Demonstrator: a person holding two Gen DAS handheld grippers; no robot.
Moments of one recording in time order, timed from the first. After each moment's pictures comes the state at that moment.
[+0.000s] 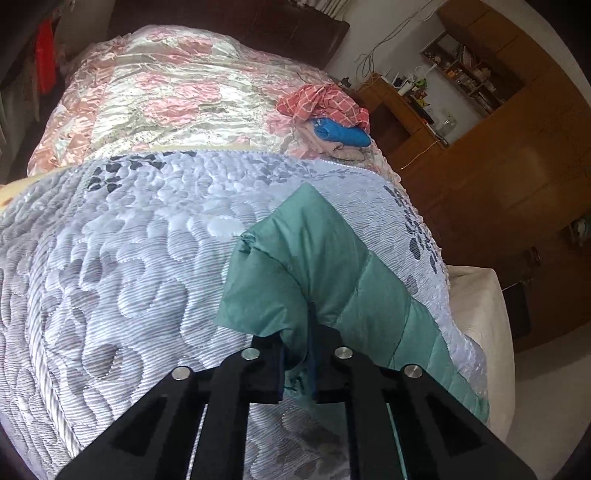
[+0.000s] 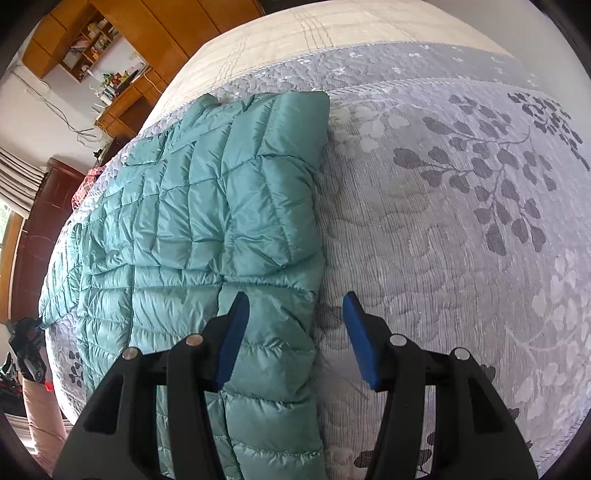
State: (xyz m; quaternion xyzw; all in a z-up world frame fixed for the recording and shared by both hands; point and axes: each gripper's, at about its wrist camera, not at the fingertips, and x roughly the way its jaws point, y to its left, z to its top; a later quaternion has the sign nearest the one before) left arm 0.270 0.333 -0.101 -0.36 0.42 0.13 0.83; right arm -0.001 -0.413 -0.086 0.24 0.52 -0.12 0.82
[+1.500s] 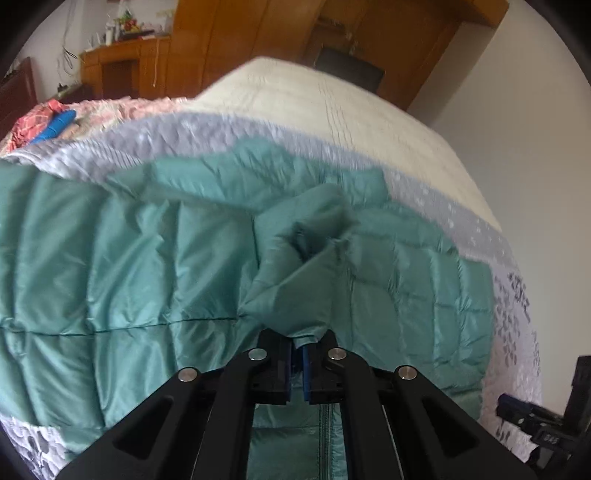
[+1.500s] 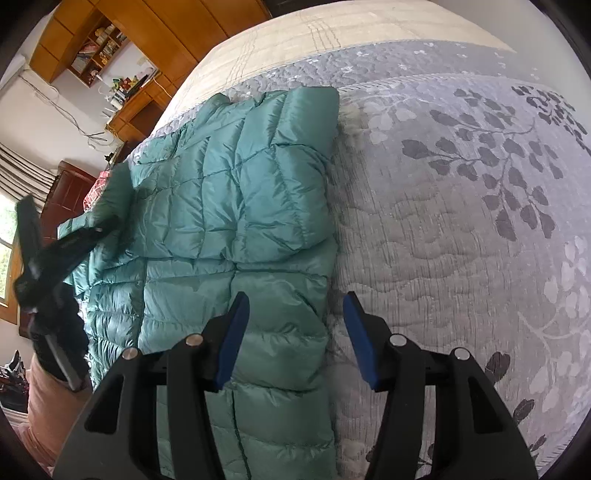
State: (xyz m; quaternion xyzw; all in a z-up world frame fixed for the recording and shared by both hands) left arm 0.253 -0.176 -0.111 -0.02 0.51 -0.27 0.82; right arm -0.007 -0.403 -0.090 0.25 0.50 -0.09 0.82
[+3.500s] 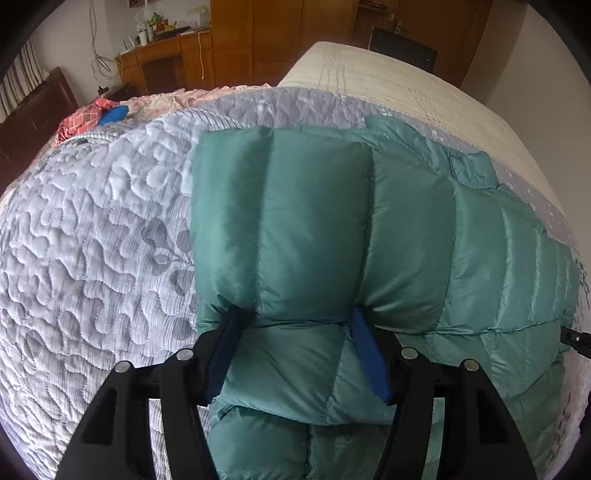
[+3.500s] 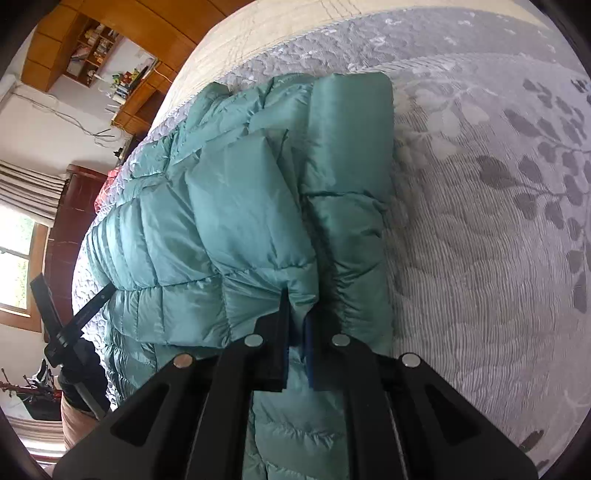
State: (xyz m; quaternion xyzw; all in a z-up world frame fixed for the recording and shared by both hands) left arm 0.274 -0.095 -0.131 0.05 0.53 -0.16 0.83; right arm 0.078 -0.428 -0.105 0.30 0.53 -0.05 0.79
